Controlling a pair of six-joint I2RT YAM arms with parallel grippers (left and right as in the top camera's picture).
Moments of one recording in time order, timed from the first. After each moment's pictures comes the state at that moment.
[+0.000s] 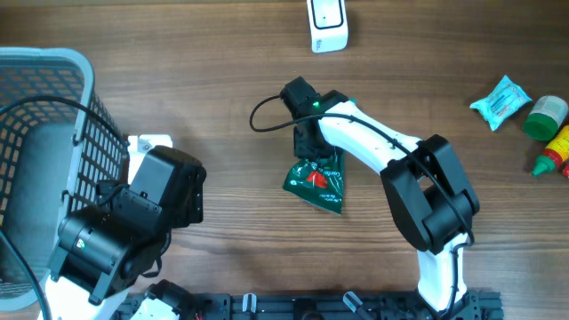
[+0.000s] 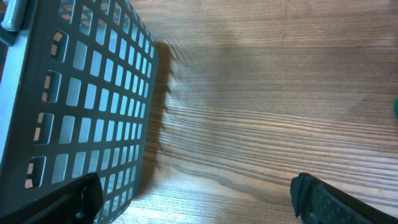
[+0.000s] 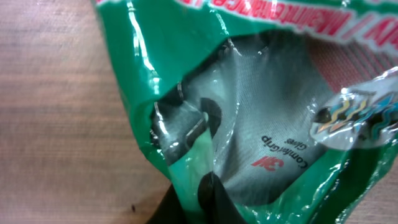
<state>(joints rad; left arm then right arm) -0.49 0.98 1.30 -1.49 -0.50 -0.43 0.60 2.11 1.47 -0.85 0.07 0.53</state>
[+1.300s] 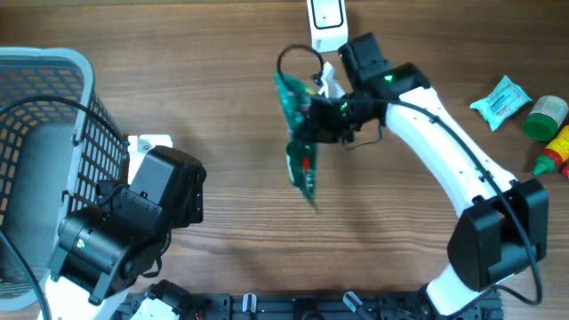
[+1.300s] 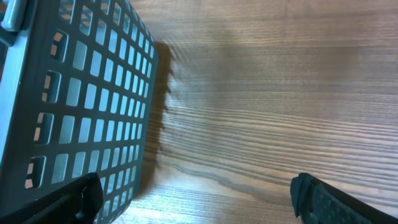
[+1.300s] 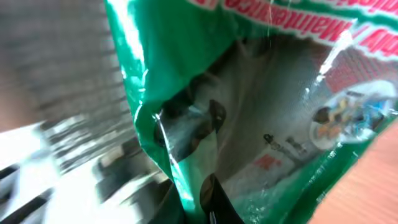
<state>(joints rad) -0.49 0.98 1.30 -1.49 -0.50 -0.43 0.40 1.80 1.49 -0.93 -0.75 0.49</state>
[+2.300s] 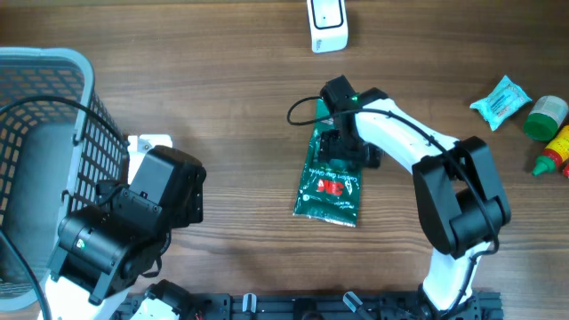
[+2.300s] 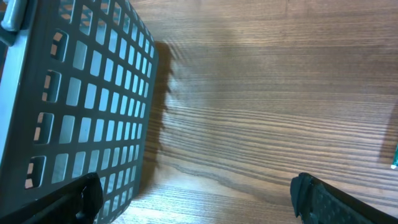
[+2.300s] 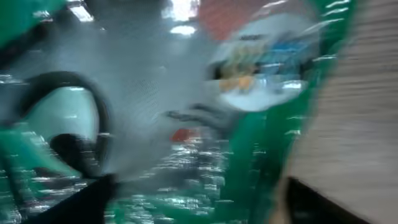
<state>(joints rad) -0.49 0.98 1.30 -1.49 -0.50 -0.43 0.44 2.01 1.31 -0.88 0.01 0.57</state>
